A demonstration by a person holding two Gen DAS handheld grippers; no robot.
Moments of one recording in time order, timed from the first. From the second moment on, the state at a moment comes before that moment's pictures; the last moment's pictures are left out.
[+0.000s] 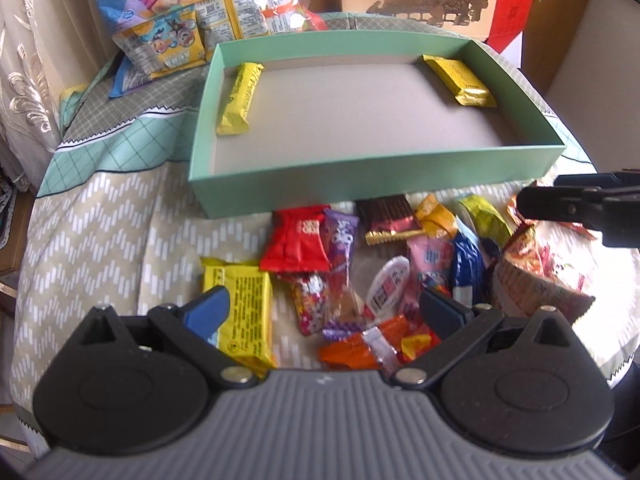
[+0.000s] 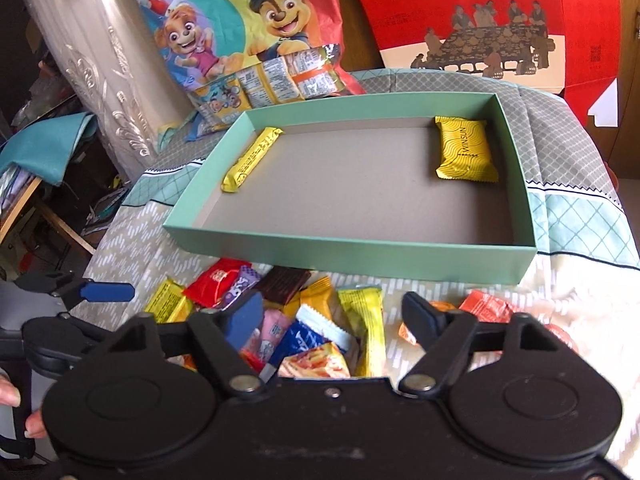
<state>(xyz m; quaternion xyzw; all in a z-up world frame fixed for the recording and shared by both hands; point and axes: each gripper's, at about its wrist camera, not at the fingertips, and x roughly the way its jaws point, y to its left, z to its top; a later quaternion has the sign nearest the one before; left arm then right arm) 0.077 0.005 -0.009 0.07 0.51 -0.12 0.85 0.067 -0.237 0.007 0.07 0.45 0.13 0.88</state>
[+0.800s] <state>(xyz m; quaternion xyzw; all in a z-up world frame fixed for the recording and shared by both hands) 0.024 -0.008 -0.060 0.09 0.56 -0.13 0.81 0.013 -0.270 -0.037 0.06 0.50 0.12 0.86</state>
